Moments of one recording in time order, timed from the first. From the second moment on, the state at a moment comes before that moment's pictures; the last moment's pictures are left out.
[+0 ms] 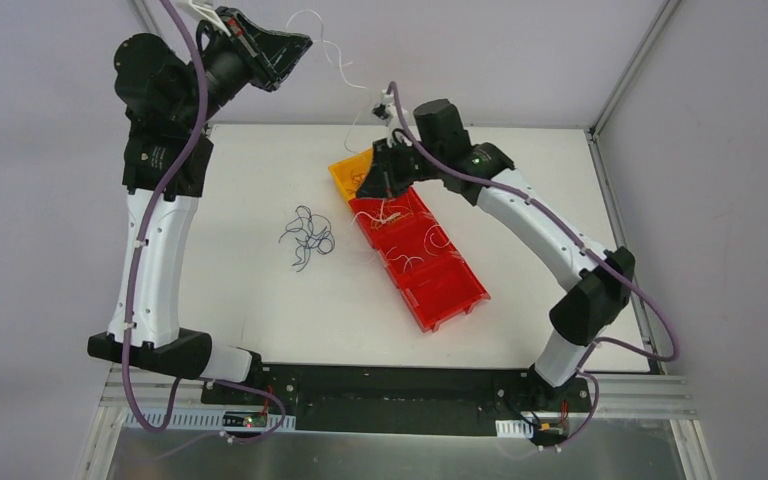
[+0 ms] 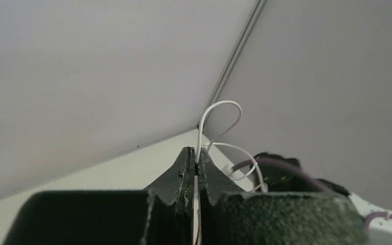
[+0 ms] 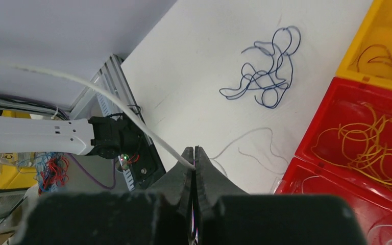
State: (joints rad) left arm -0.20 1.40 2.01 -0.28 0.46 -0.50; right arm 0.71 1.75 1.78 -0.59 -0.57 0.30
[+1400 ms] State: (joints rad) left arm -0.28 1.48 1.90 -0.23 0.63 -0.39; right arm 0.41 1.58 1.69 0.02 -1.01 1.05
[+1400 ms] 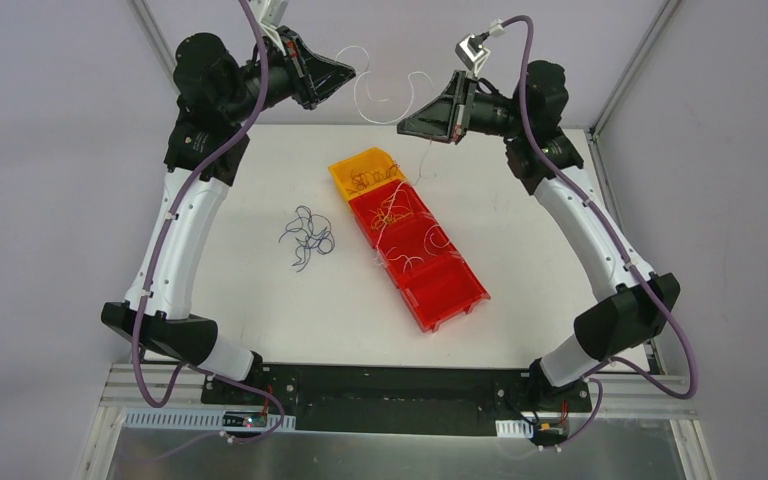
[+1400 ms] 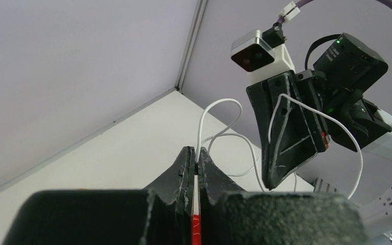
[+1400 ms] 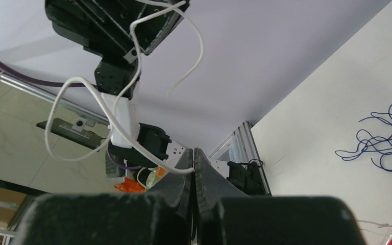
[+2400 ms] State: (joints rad) left arm -0.28 1.47 1.90 -0.29 0.60 -0.28; right arm 0.47 1.54 1.64 0.46 -1.04 1.48
